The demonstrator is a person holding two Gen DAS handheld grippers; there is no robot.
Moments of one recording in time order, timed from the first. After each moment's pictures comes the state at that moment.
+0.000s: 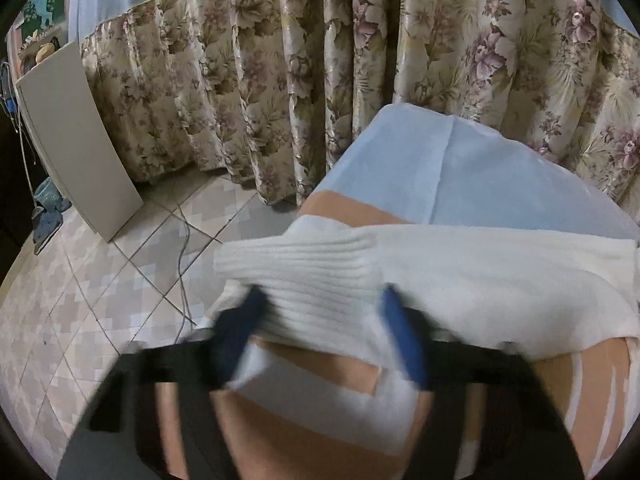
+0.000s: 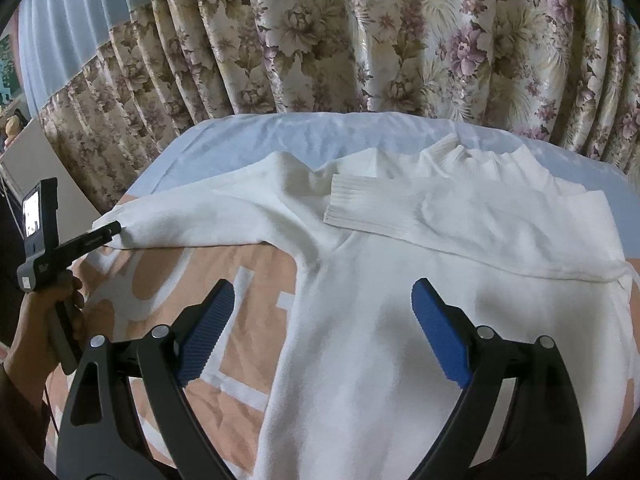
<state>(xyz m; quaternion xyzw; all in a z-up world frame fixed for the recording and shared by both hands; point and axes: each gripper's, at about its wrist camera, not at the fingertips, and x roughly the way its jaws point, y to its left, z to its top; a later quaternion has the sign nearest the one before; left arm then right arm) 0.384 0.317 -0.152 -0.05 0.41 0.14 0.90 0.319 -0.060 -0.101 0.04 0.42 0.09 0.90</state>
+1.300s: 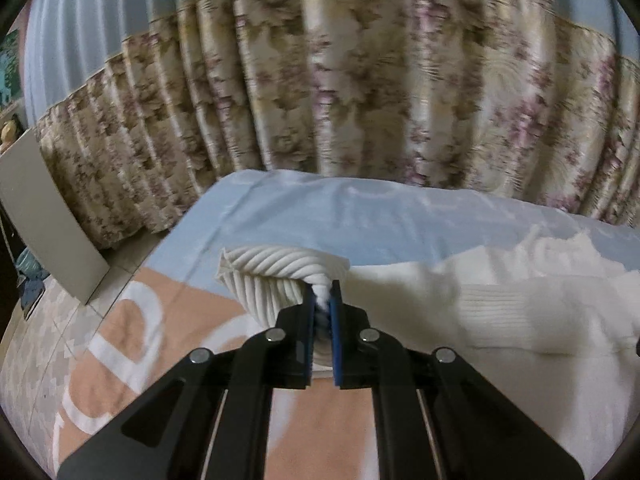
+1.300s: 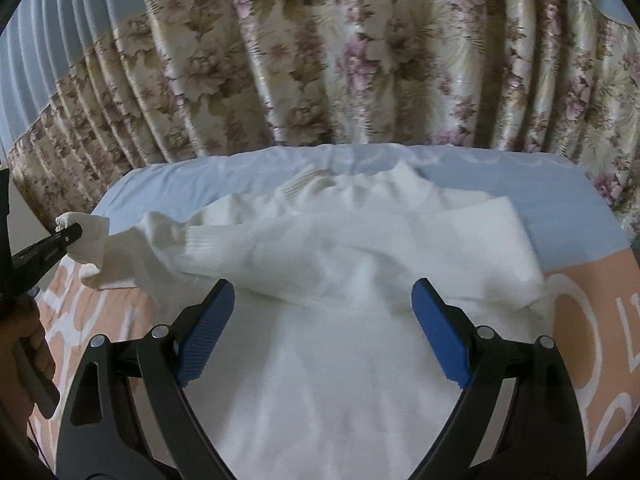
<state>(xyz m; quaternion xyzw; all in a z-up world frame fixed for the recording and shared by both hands) 0.396 0.074 -0.076 0.03 0.36 0.05 0.93 0.330 -0.217 -0.087 0.07 0.39 0.02 0.92</state>
